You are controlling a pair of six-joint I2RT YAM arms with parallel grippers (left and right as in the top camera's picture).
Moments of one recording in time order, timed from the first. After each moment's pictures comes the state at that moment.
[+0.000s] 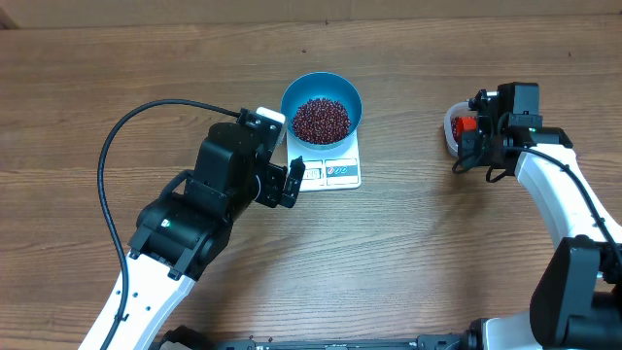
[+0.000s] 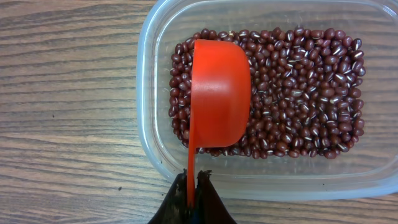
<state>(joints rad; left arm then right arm) -0.48 1.14 1.14 -0.71 -0.06 -0.08 -0.09 1.65 1.12 -0.61 -0.06 -0.12</state>
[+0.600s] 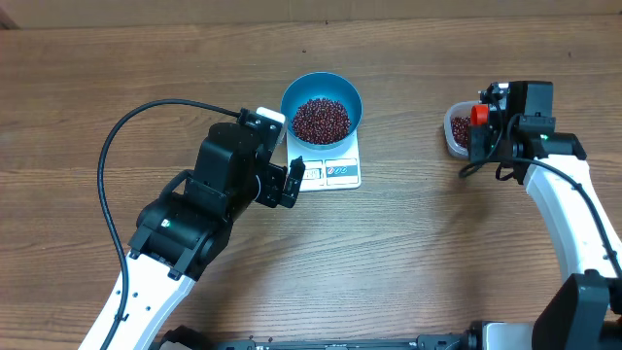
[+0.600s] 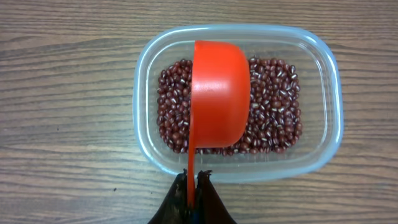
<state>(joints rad) -0.48 1.14 1.14 -0.71 -0.06 -0.08 -0.09 1.53 1.12 -0.63 0.01 -0.11</state>
